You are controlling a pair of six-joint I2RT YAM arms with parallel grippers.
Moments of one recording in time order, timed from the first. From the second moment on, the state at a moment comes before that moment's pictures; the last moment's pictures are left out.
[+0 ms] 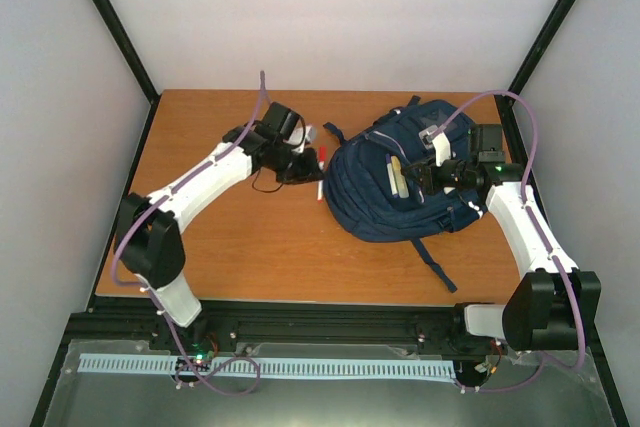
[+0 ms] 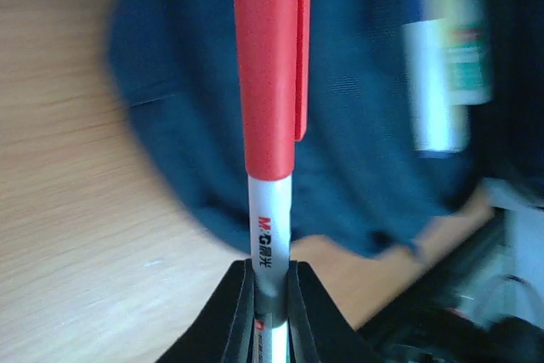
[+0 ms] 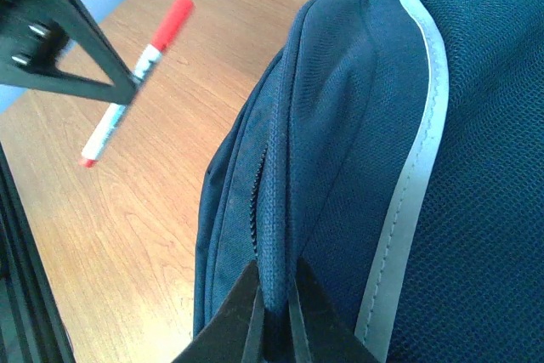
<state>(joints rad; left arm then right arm) -0.53 1.73 1.44 -0.81 0.38 -0.55 0.02 1.29 1.04 -0.62 -0.82 -0.29</state>
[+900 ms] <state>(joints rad) -0.73 2.05 1.69 -0.38 0.59 -0.92 0.01 1.28 1.04 -0.62 -0.83 -0.29</state>
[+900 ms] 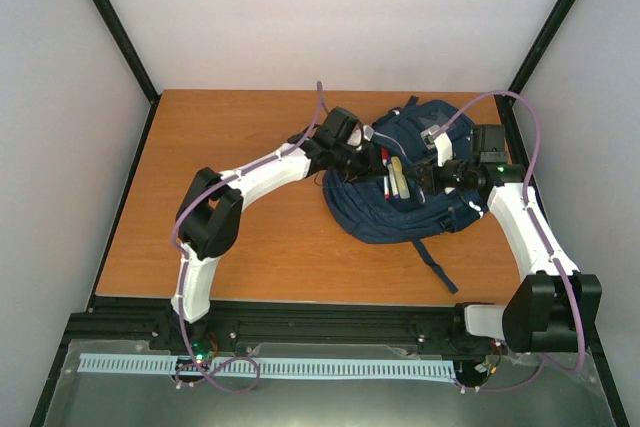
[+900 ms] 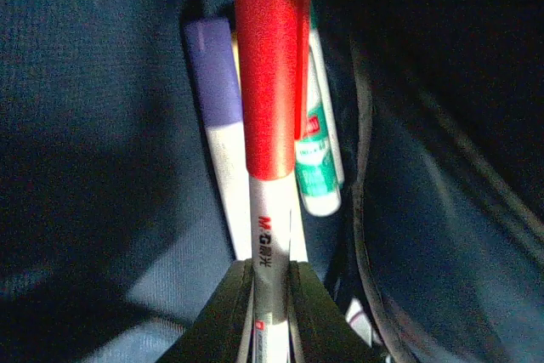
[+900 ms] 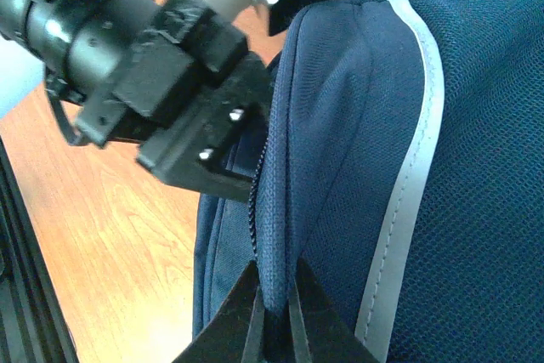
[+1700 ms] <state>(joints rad) -0.73 2.19 1.82 -0.40 0.56 -0.96 0.00 1.28 1.04 -0.62 -0.84 -0.30</state>
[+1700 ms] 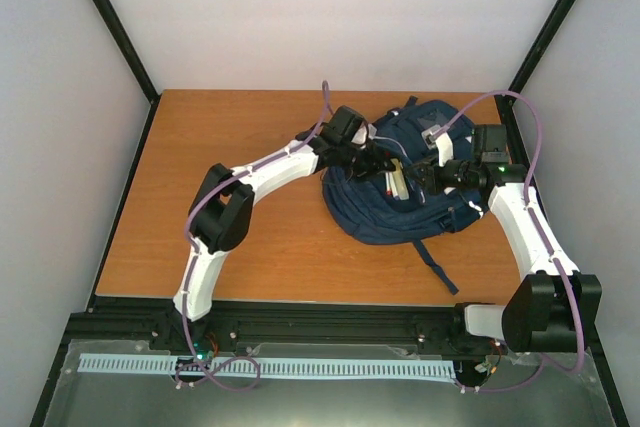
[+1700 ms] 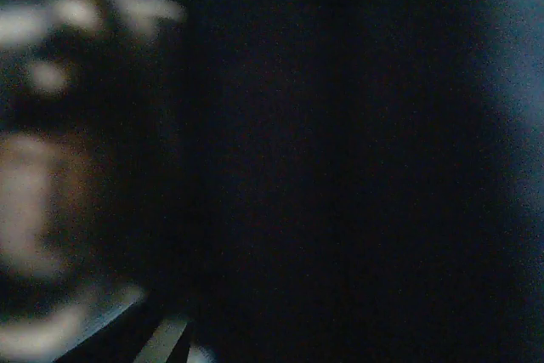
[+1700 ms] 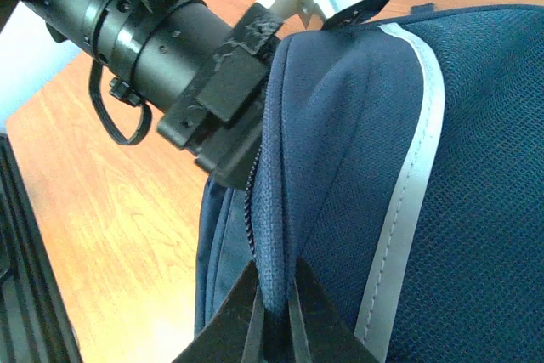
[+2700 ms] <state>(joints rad) -0.50 1.80 1.41 -0.53 0.42 -0.62 0.00 1.29 1.03 -0.64 -0.90 -0.31</state>
